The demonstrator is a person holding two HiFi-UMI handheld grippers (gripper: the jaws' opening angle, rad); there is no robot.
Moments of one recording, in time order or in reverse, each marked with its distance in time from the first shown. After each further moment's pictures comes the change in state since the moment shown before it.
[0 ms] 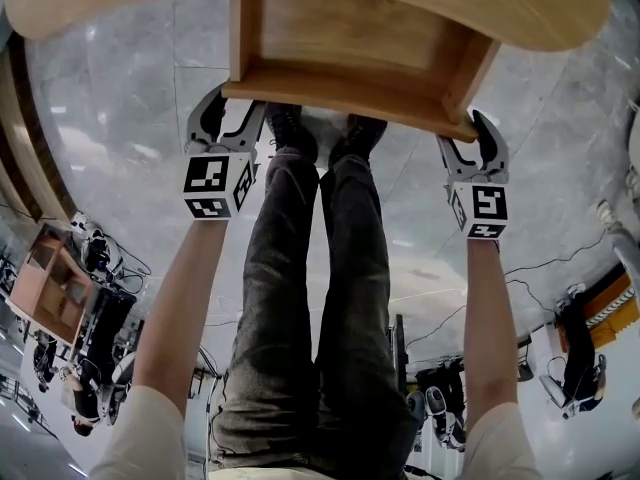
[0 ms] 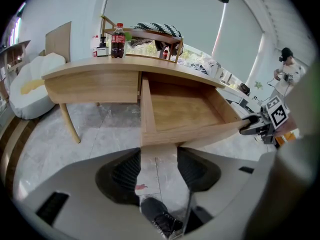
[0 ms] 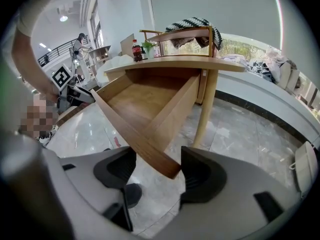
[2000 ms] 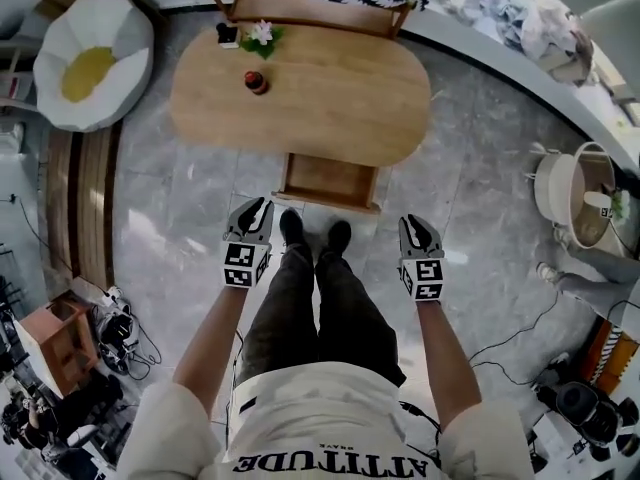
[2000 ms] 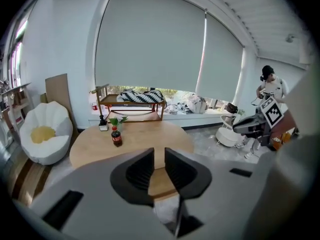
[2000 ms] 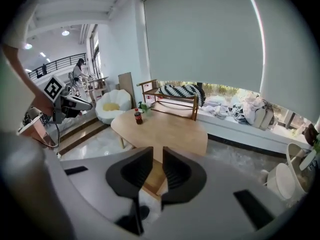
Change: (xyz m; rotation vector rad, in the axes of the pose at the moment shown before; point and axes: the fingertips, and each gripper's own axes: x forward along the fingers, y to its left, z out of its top) left arm -0.308 -0.104 0.288 0.123 -0.229 0.001; right arm -0.324 -0.005 0.261 0.065 -0.216 -0.080
